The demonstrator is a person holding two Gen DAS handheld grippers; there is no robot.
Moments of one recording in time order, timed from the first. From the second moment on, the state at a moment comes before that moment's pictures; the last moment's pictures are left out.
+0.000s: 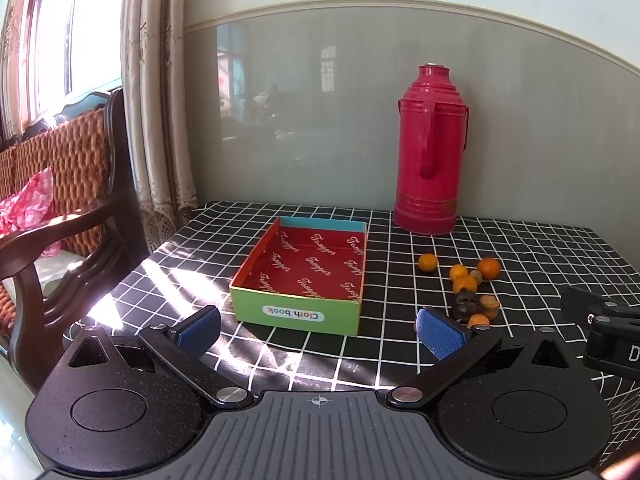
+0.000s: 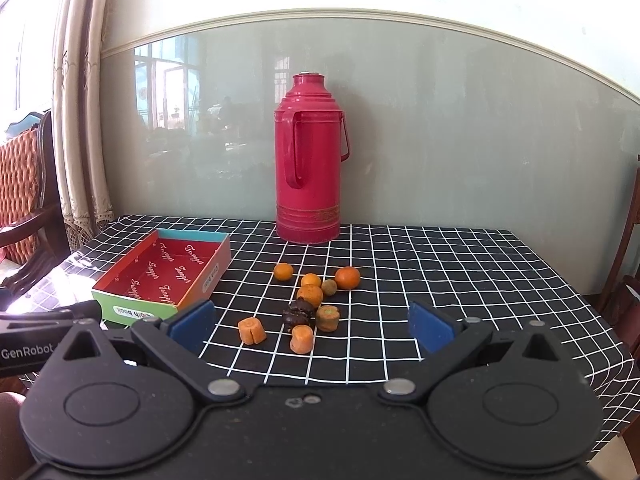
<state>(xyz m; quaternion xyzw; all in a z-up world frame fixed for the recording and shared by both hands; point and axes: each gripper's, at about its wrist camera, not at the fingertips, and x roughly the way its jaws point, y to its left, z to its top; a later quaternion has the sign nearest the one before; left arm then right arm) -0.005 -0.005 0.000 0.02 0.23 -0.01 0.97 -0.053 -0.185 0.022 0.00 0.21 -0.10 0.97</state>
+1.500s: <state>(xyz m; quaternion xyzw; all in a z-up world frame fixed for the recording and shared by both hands) -0.005 -0.005 -0.001 0.02 0.23 -0.01 0.97 -0.054 -0.189 0.016 0.01 0.22 -0.11 0.97</state>
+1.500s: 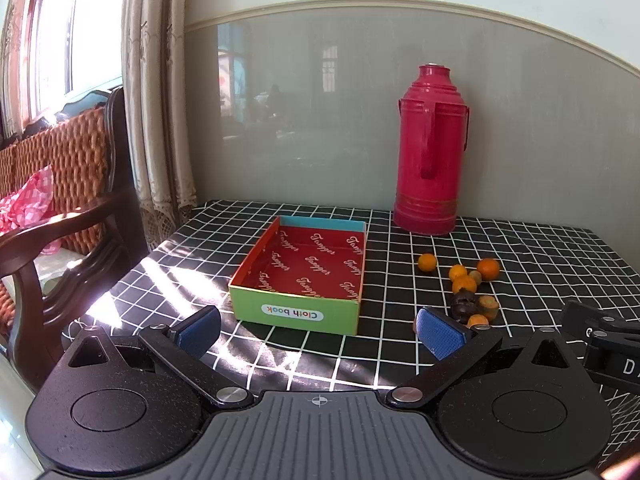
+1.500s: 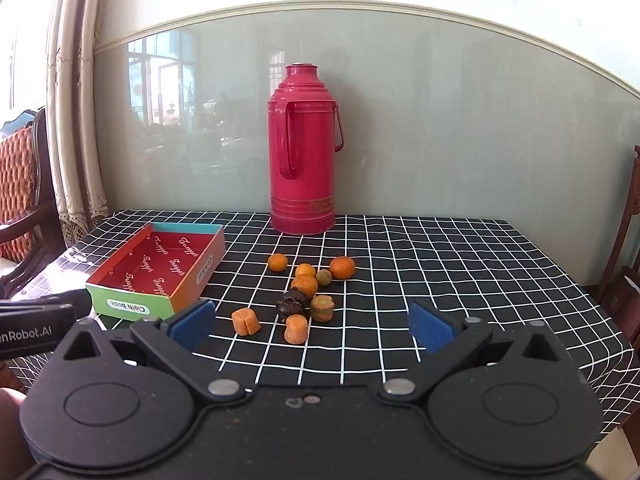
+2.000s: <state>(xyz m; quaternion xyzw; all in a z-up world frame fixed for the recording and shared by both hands) 0.007 -0.033 -0.009 0.08 0.22 -0.03 0.97 -0.053 -0.218 0.004 0.04 0.22 -0.14 0.97</state>
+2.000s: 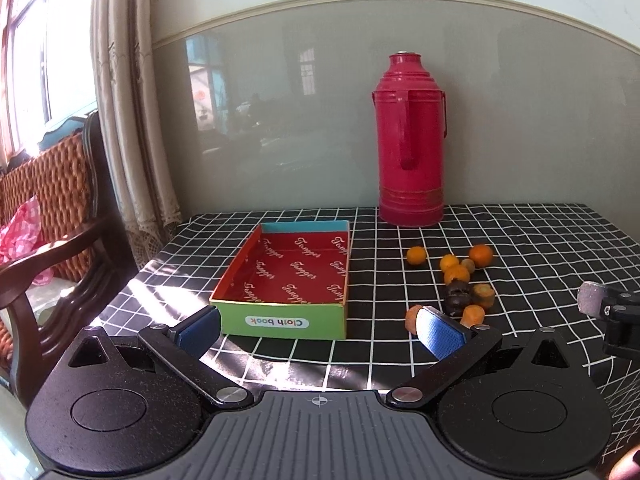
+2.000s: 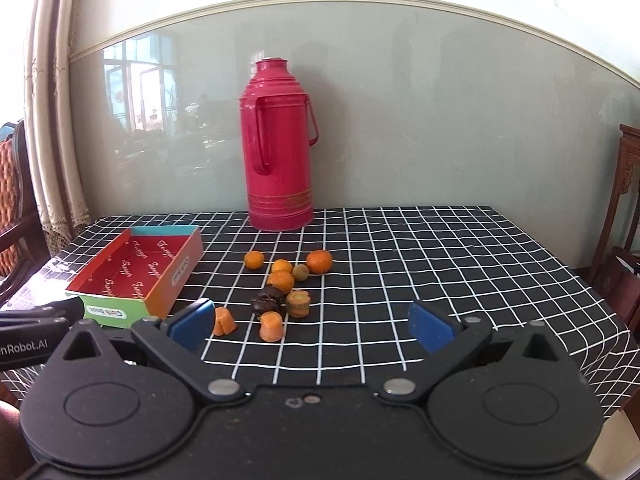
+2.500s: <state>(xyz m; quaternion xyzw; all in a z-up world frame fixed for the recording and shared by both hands) 0.065 -0.112 -0.062 0.20 0.21 -0.13 0.95 -0.046 -0.287 -0.028 0.08 0.19 -0.21 0.95</state>
